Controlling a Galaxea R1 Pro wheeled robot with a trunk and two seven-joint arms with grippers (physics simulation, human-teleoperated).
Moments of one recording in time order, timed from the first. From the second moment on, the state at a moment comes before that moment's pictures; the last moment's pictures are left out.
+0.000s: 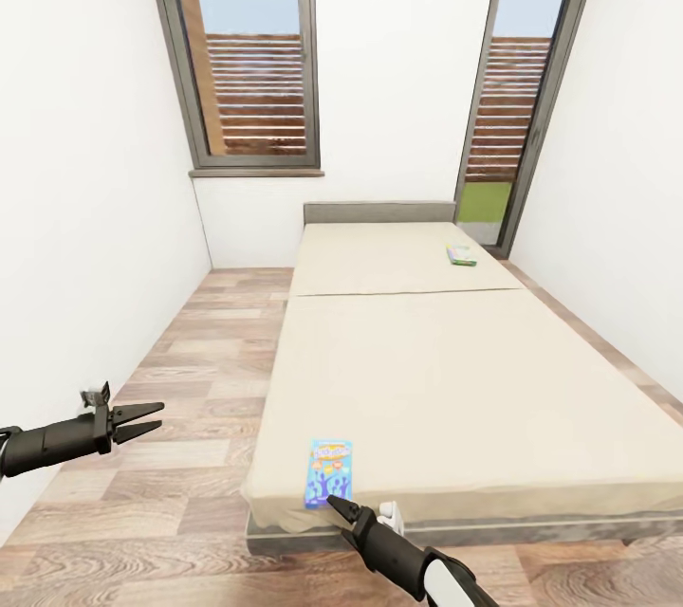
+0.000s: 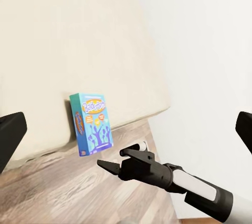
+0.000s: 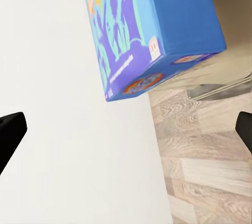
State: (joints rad) left arm -0.53 0.44 0.42 -0.94 -0.05 1.01 -1.56; right arm -0.43 0.14 0.08 -0.40 -0.80 0.40 0.68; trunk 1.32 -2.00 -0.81
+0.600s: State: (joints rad) left arm -0.53 0.44 0.42 -0.94 -0.05 1.01 -1.56; right arm -0.43 0.14 0.08 -0.40 -0.80 0.40 0.68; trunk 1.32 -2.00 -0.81
